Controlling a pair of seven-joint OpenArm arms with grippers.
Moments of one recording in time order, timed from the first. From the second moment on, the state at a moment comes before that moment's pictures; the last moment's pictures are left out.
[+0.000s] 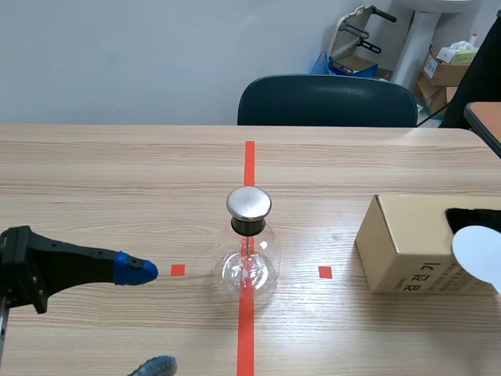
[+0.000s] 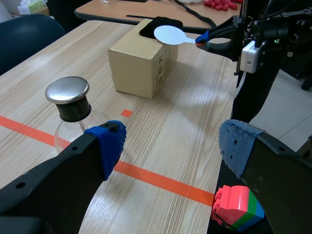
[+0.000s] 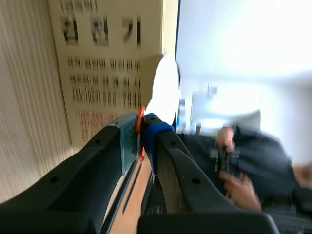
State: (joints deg) left arm 24.1 -70.5 41.2 115.8 -19.2 -9.4 -33.1; right arm -33.8 13.3 28.8 66.3 -64.4 -38.6 53.1
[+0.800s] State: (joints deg) left arm 24.1 -70.5 41.2 115.8 -19.2 -9.4 -33.1; right arm -33.8 13.6 28.9 66.4 -67.4 -38.8 56.0
